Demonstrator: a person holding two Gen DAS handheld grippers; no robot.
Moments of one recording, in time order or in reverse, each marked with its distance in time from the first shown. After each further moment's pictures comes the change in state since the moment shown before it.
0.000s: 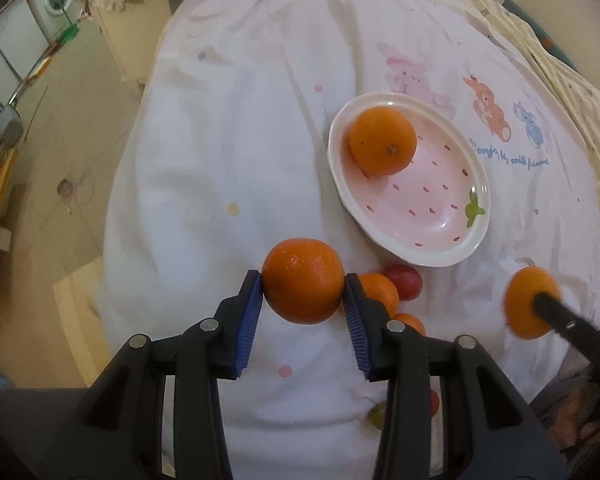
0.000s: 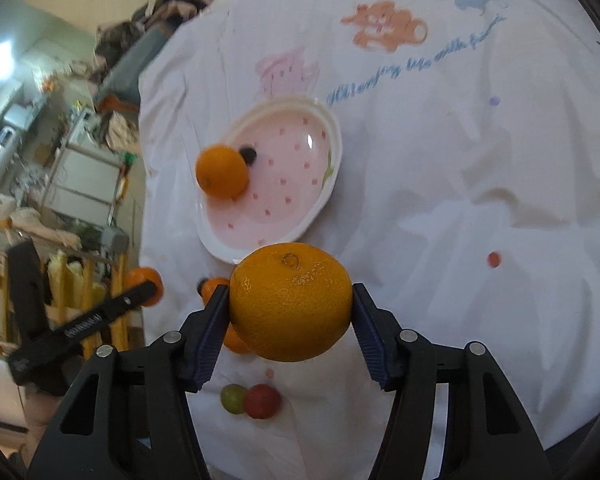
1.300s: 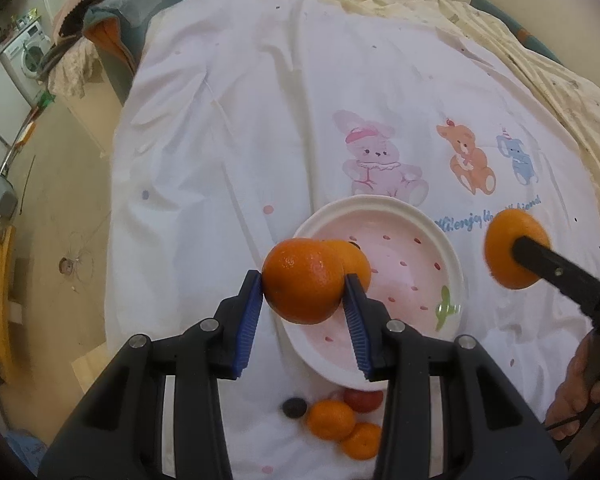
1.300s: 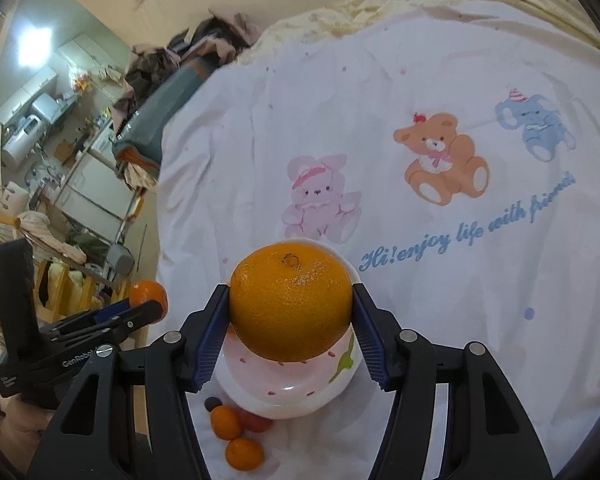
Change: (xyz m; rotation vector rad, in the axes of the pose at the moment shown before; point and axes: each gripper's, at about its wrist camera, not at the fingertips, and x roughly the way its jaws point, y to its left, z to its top) left arm 0.001 -0.056 0.107 0.139 -0.087 0.017; right arm 0.024 0.026 0.125 -0.168 -0.117 0.025
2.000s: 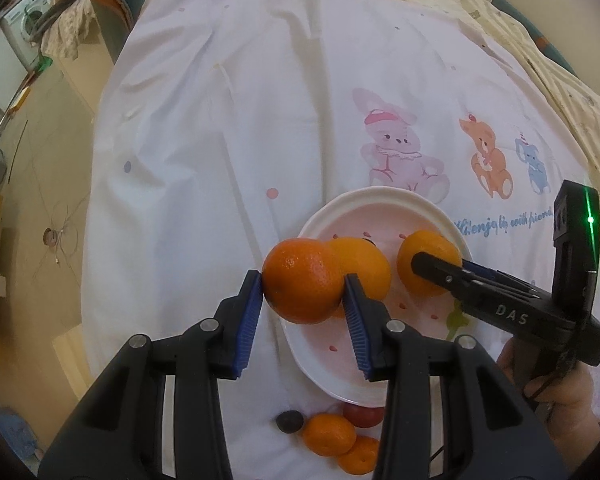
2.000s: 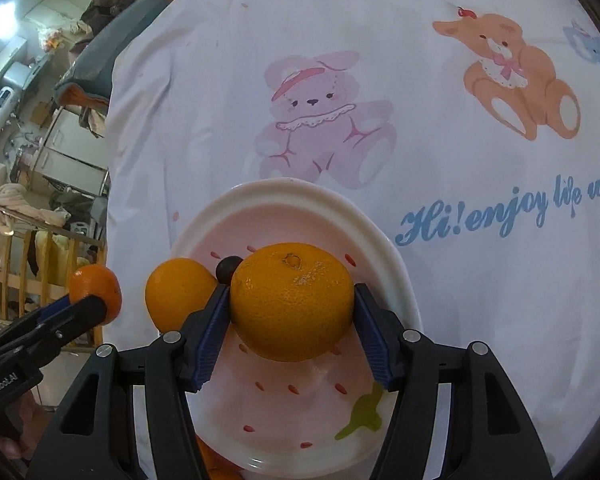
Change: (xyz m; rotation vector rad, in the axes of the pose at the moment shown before) left arm 0.035 0.018 0.007 -0.075 0.086 -0.036; right arm 0.118 -0.015 -0.002 0.039 0.248 -0.014
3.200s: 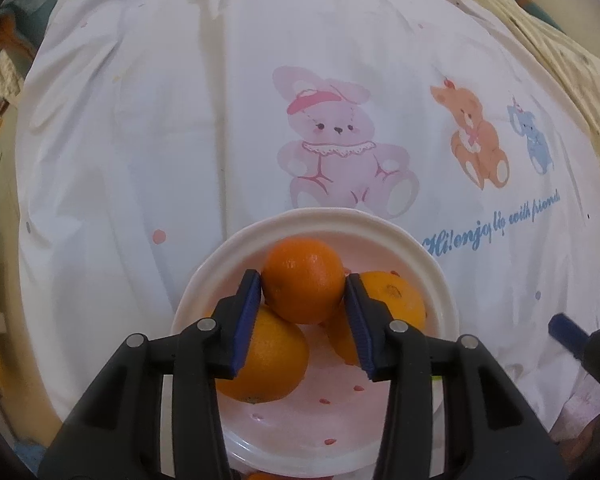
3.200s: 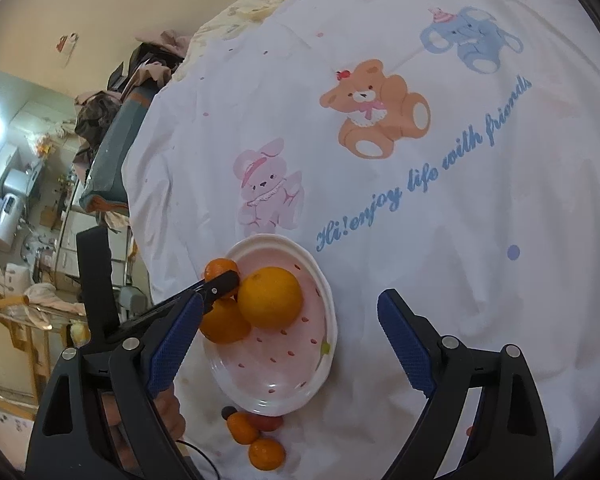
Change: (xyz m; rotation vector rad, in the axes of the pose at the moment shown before) left arm 0.063 -0.073 0.034 0.128 0.070 -0.015; right arm -0.117 -0.041 -0.028 0.259 -0.204 0.048
